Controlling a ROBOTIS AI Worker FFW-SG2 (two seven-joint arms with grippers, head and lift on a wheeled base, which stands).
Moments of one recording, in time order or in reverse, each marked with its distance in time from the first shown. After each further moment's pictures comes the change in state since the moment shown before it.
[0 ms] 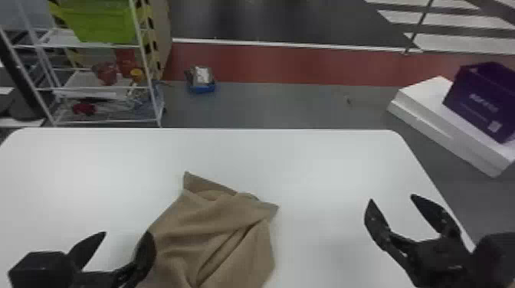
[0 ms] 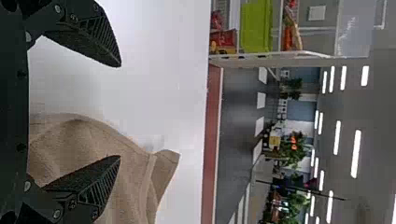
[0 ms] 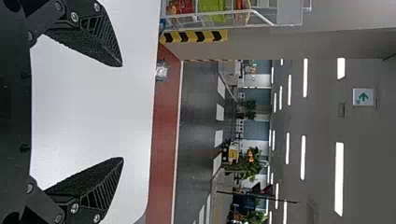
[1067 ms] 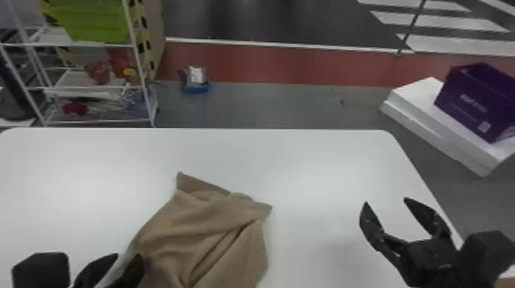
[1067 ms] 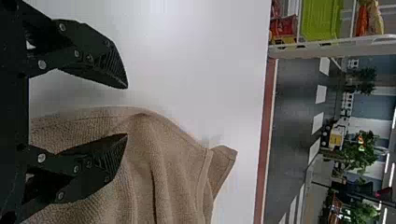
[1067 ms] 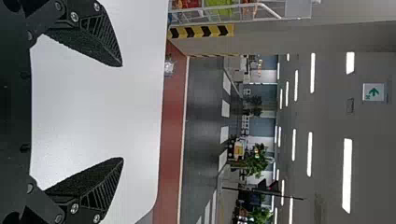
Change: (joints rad) left arm -0.004 -0.001 0.014 -0.080 0.008 0.301 -0.048; right arm -0.022 -0.005 -0.008 0.050 -0.007 -0.004 0.000
